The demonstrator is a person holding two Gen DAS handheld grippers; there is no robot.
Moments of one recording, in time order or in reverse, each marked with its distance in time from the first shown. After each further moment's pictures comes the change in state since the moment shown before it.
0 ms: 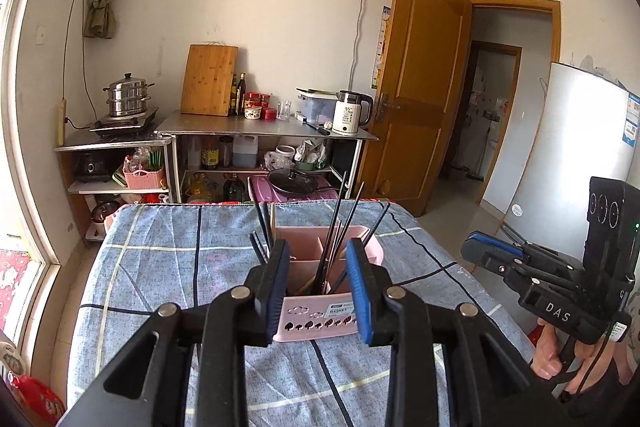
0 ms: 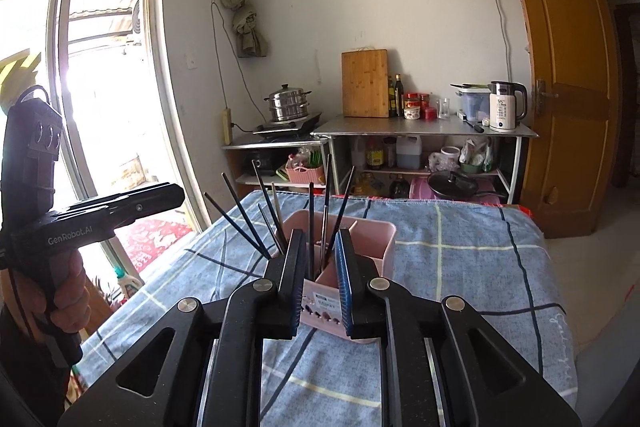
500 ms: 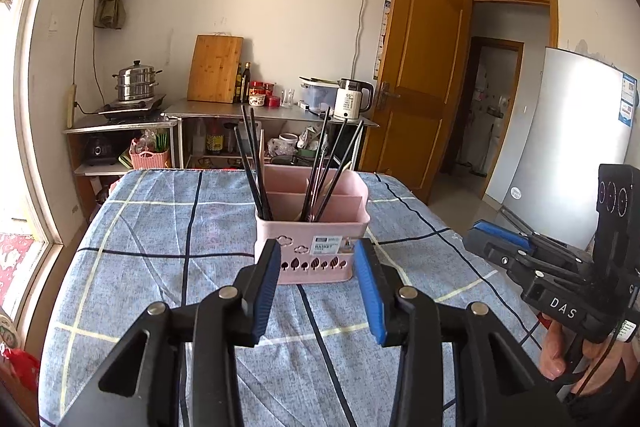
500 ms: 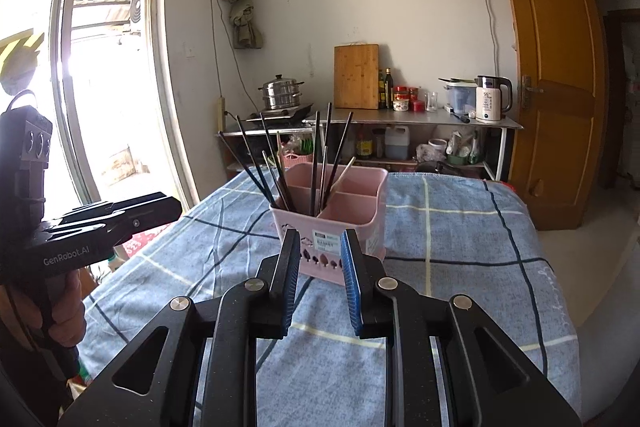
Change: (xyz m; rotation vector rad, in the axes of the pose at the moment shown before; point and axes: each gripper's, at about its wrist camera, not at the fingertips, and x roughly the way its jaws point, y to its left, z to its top) left arm -0.020 -0.023 -0.078 -0.011 0.010 0.024; right arm -0.034 0.018 -0.064 -0.020 0.013 -0.045
